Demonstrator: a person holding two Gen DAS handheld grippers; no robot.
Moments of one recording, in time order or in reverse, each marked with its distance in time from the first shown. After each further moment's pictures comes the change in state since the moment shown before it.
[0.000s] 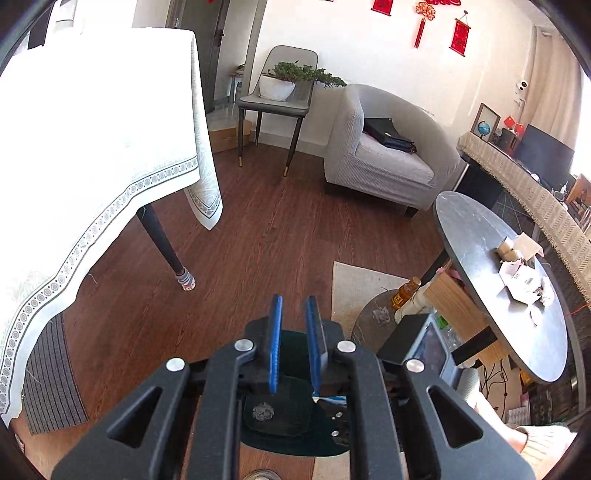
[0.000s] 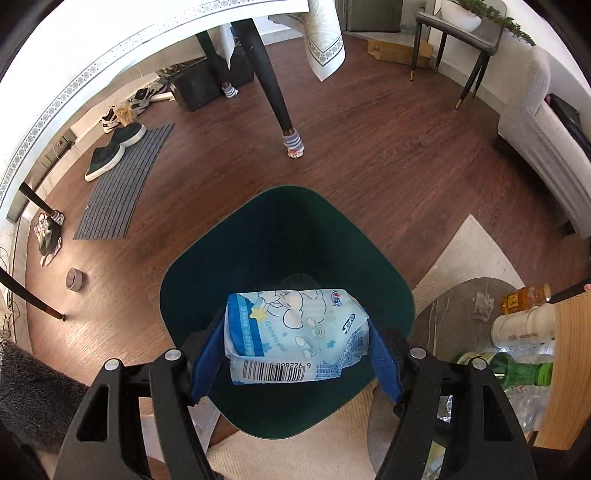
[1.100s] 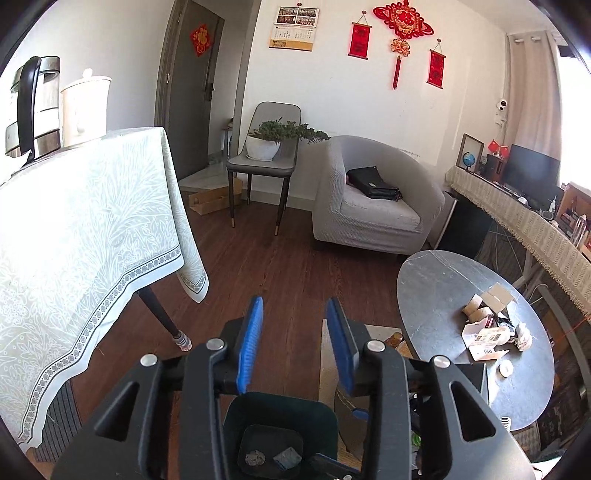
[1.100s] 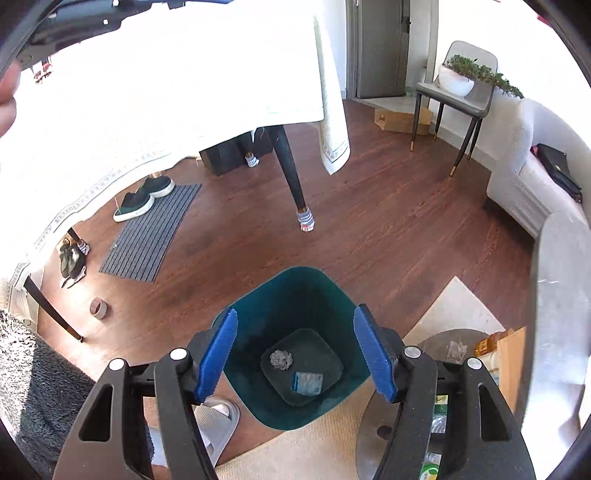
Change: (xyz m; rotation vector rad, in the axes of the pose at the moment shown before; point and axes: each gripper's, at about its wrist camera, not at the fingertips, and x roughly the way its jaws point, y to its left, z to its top) left arm -0.050 -0.067 0.055 0.066 -0.208 0.014; right arm -0.148 -0.004 -0.007 -0.038 -0.312 0.020
